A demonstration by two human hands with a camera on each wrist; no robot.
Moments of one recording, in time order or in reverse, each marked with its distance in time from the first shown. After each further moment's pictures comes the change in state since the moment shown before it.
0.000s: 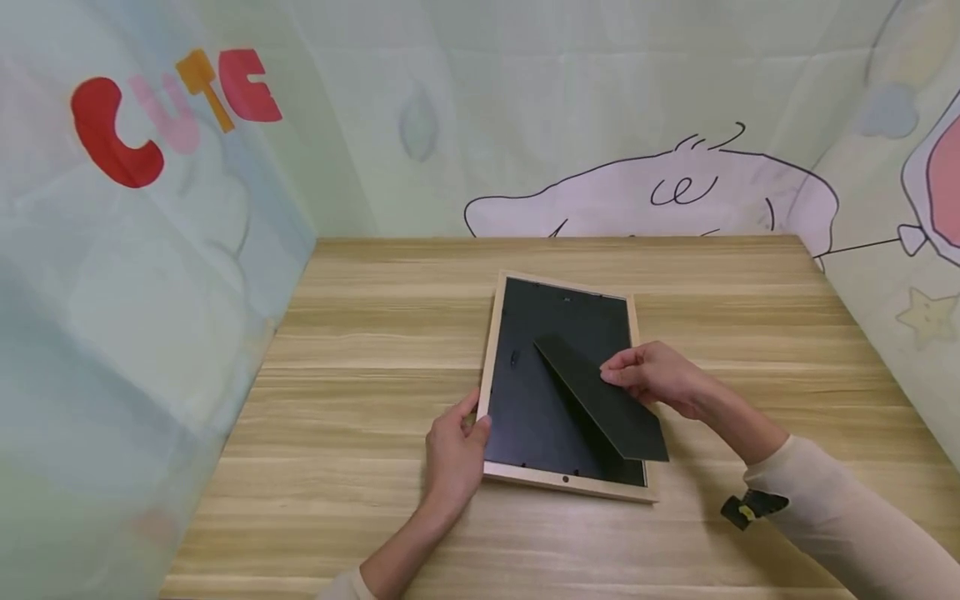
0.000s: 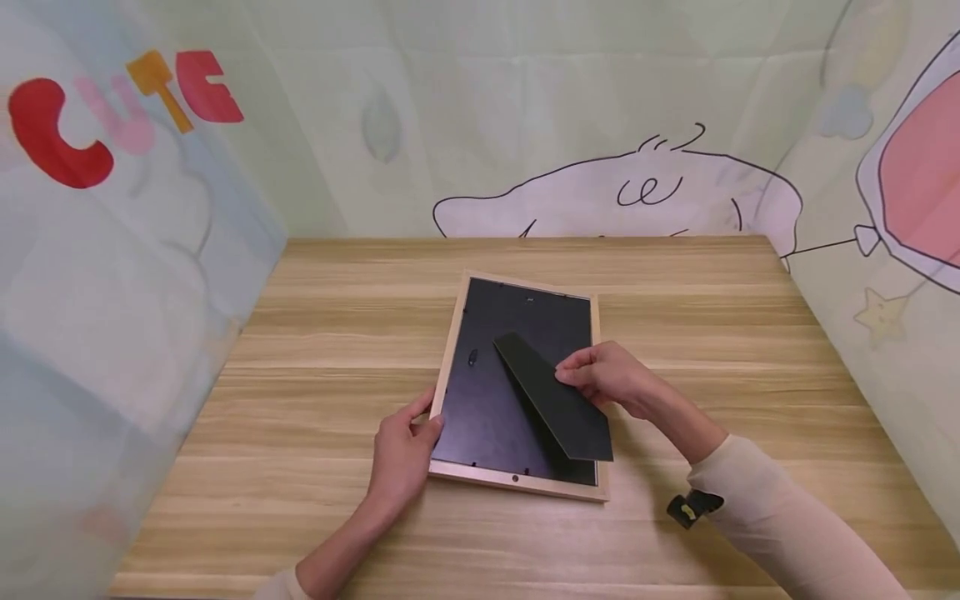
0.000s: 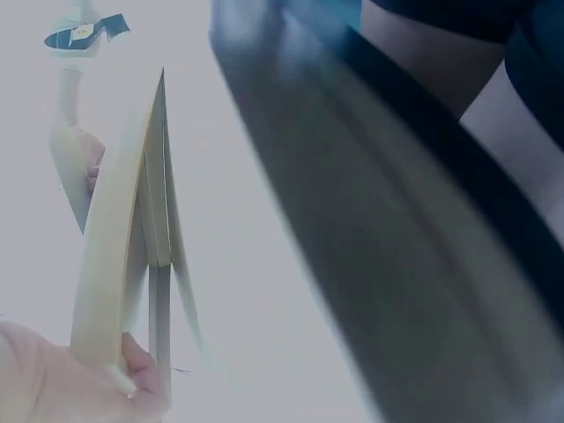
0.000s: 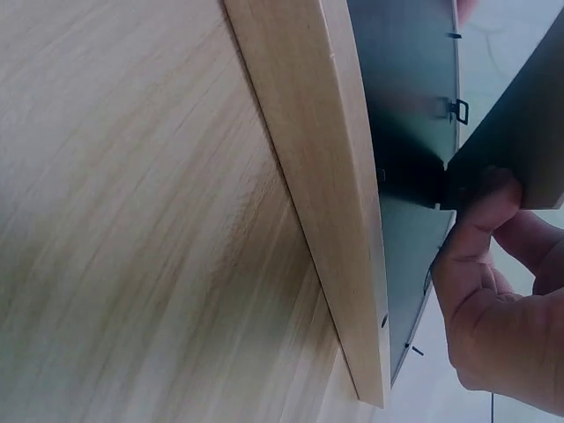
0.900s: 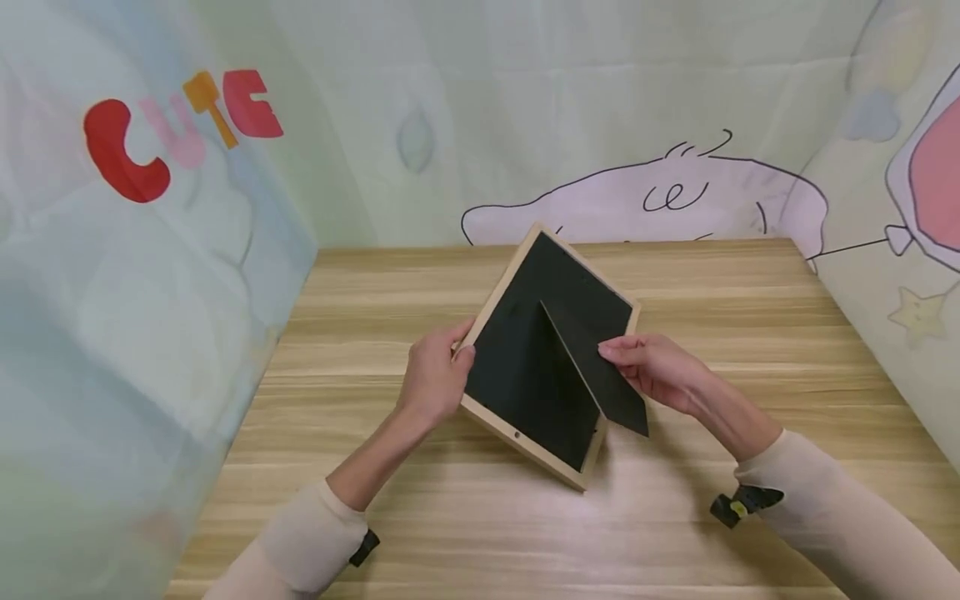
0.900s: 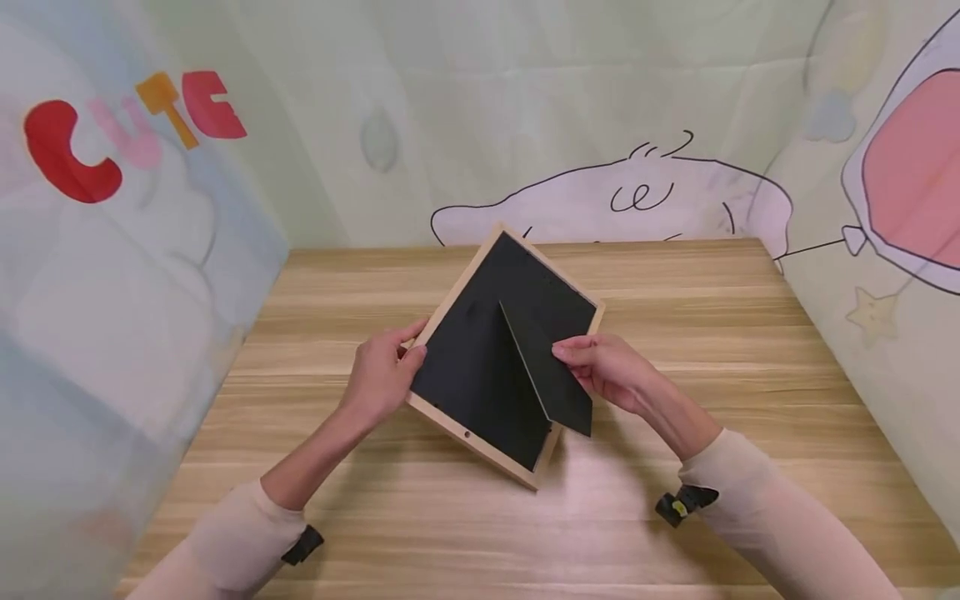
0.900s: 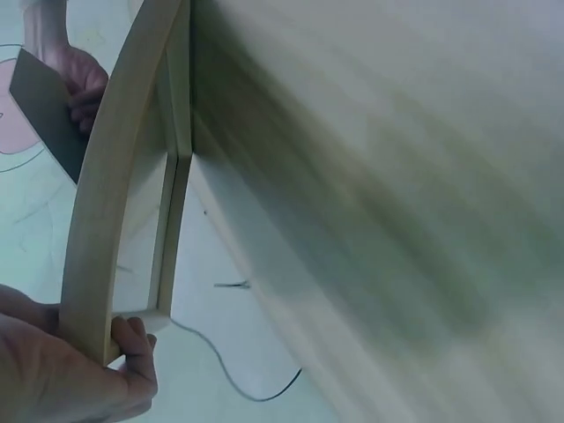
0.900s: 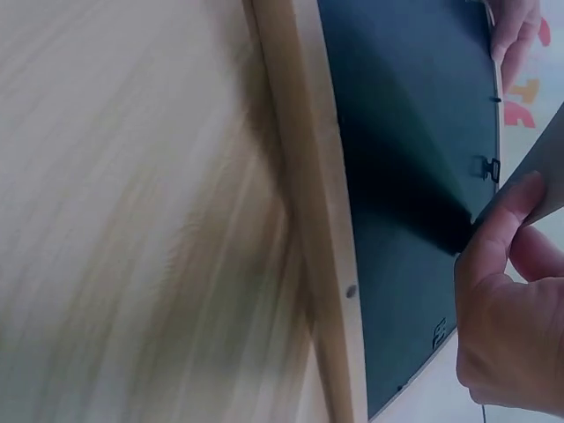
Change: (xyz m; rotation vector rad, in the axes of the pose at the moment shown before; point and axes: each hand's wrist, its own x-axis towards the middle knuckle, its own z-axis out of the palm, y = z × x) left_hand 0.061 0.072 -0.038 0.348 -0.088 0.319; right_hand -0.002 -0.012 -0.002 0.452 -0.023 -0.035
